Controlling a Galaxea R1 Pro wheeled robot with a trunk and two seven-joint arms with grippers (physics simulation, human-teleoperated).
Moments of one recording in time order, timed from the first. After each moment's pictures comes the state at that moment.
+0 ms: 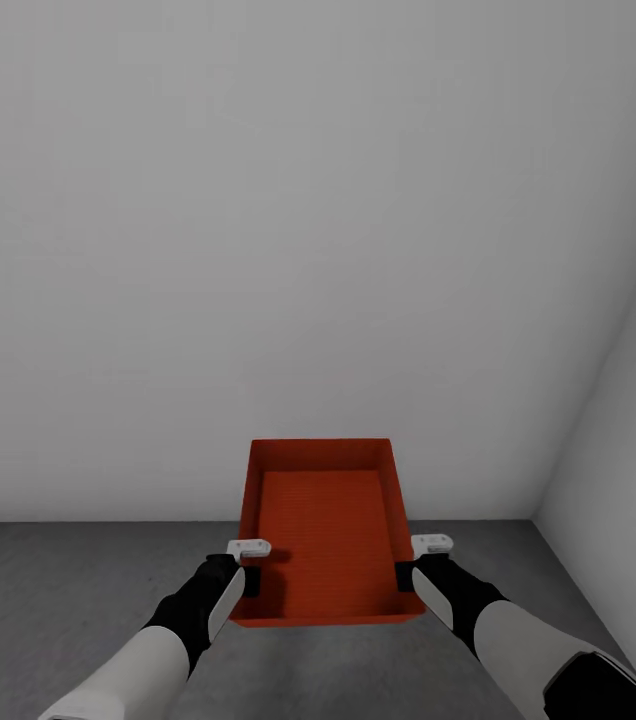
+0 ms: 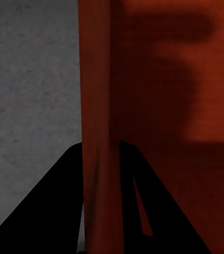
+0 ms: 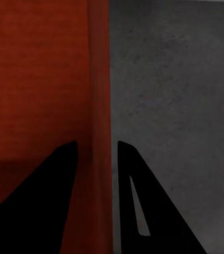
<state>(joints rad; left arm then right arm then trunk) -0.66 -0.15 -0.06 -0.48 0.12 0.53 0.25 -0.78 0.01 0.57 -0.27 -0.58 0.35 -0.25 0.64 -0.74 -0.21</state>
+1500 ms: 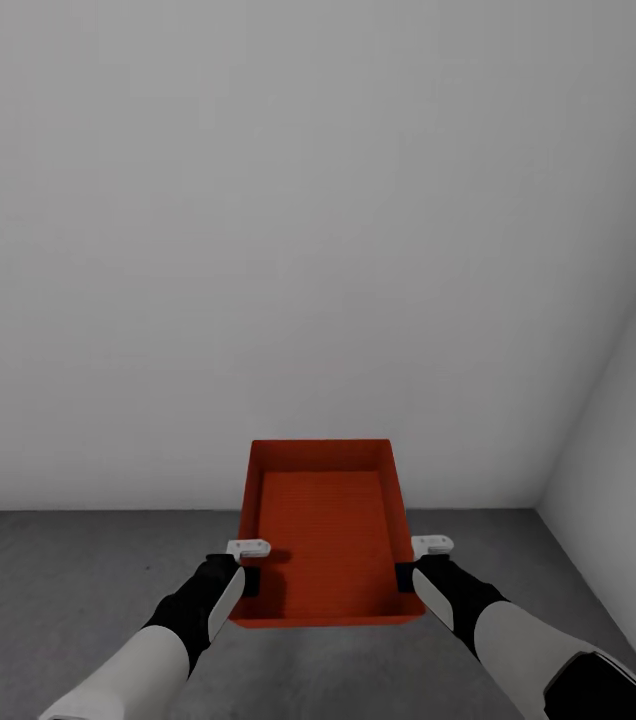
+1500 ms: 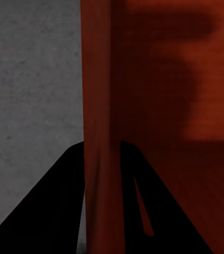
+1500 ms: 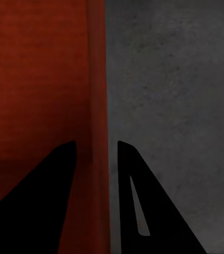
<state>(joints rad) -0.66 -0.15 -0.06 -0.48 0.11 0.54 0.25 -0.78 0.01 0.58 -0.27 -0.59 0.35 -0.25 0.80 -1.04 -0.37</state>
